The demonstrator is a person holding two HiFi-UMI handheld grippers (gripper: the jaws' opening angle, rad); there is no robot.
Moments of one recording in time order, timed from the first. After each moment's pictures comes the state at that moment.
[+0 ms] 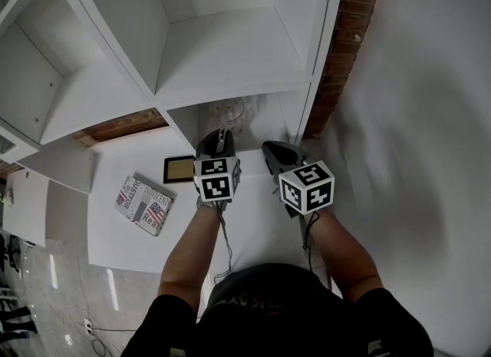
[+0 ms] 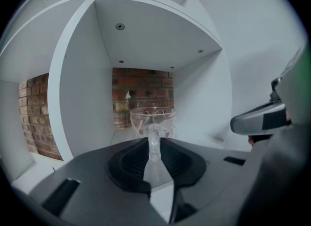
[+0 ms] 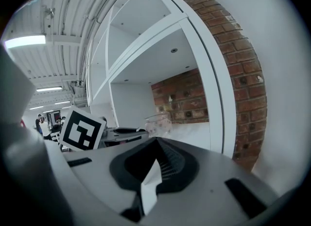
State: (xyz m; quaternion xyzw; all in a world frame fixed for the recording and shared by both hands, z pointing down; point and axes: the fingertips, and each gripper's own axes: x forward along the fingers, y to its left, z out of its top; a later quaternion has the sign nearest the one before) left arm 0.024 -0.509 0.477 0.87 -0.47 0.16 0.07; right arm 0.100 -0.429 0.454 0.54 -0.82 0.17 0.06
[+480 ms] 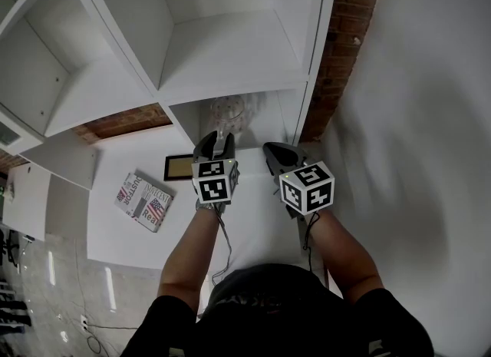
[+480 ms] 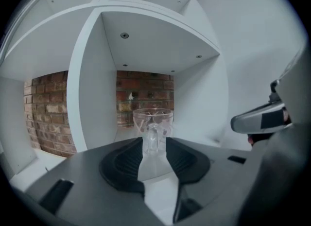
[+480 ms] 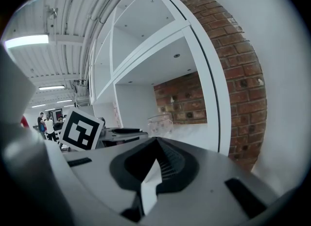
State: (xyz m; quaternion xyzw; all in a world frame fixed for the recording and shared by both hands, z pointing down) left arm 0.016 -0.494 0.473 0.86 -0.48 0.15 0.07; right arm 0.102 -0.416 0.449 0.53 -0.83 0.16 0.06
